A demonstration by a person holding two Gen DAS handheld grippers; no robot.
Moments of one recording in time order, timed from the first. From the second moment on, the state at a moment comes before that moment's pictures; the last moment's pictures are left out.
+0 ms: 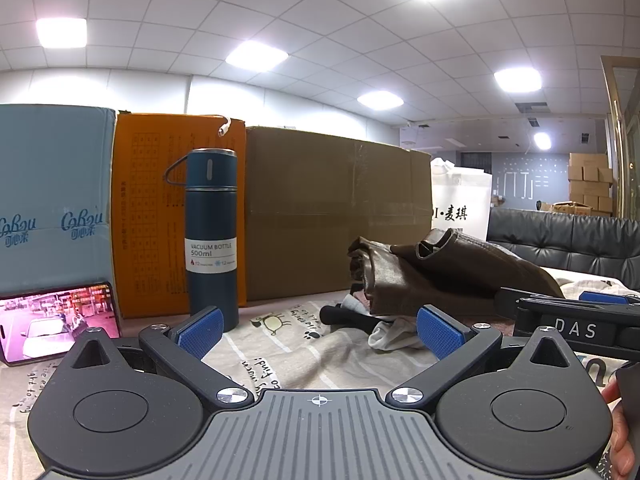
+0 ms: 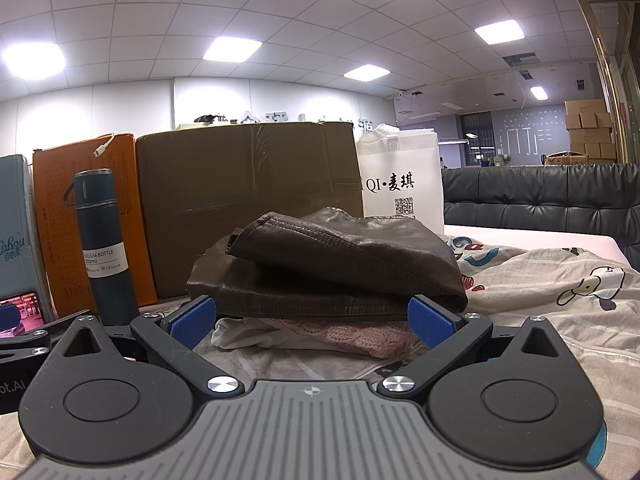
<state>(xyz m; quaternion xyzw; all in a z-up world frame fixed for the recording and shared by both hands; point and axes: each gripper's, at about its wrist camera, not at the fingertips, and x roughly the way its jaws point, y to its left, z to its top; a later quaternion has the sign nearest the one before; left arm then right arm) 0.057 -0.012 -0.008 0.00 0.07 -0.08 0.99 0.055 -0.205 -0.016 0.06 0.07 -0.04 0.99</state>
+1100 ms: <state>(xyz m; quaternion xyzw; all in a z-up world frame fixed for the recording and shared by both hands) 0.056 -0.011 -0.008 0.00 0.07 -0.08 0.99 0.056 -0.205 -0.016 0.07 0.08 -0.04 0.99</state>
